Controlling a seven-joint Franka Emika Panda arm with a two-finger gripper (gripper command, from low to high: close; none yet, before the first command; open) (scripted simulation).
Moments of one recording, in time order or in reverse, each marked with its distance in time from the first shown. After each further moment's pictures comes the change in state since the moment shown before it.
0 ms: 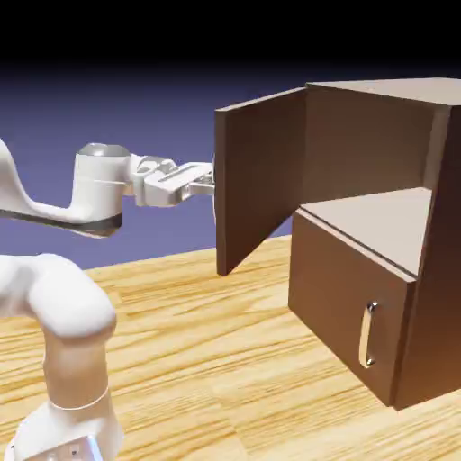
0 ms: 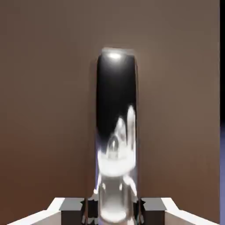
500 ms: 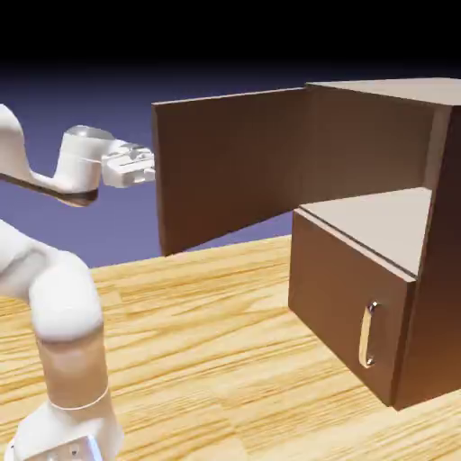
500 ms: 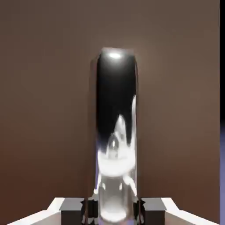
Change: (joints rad) arm -0.359 0.310 0.543 0.478 0.346 -0.527 0.076
